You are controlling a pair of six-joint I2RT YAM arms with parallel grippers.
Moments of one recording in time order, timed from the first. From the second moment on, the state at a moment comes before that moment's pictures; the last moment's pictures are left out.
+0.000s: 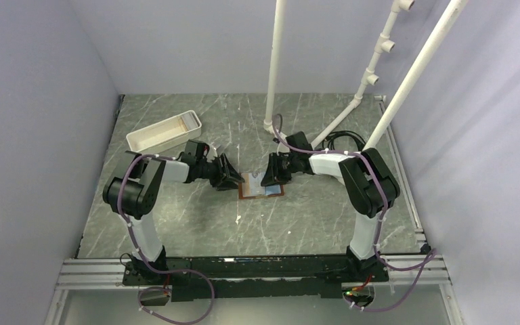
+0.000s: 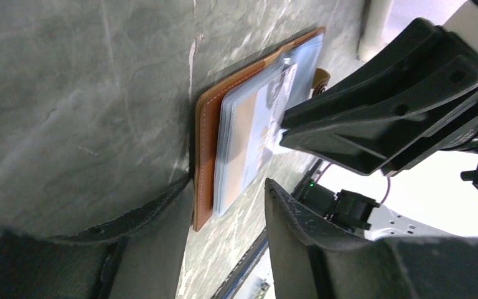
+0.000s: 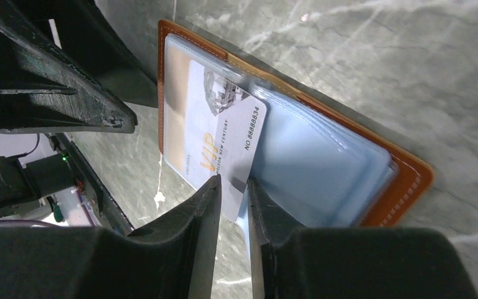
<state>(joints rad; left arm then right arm) -0.31 1.84 0.82 0.14 0.75 -0.83 0.46 1.88 1.01 -0.08 -0.63 0.46</state>
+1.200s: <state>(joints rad) -0.34 1.96 0.76 0.64 0.88 -1.14 0.42 1.70 0.94 -0.22 -0.50 0.44</state>
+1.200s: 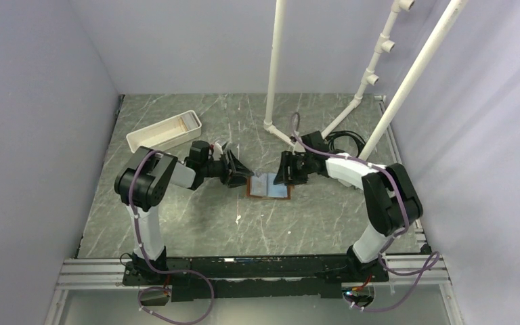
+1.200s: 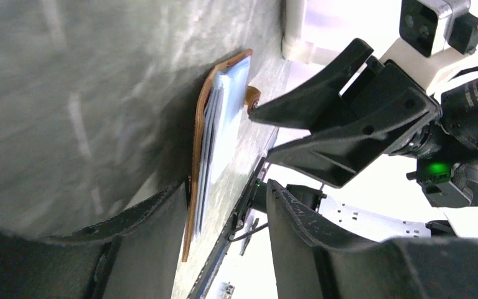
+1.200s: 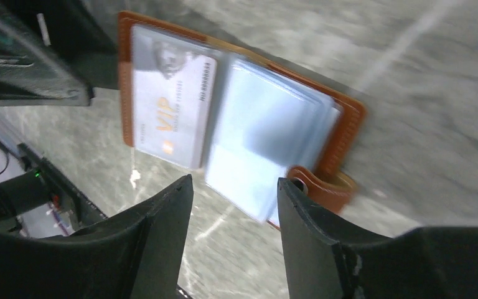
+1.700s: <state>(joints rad) -0.49 1.96 0.99 0.49 0.84 -1.09 0.38 1.48 0.77 -0.24 -0.22 0.45</state>
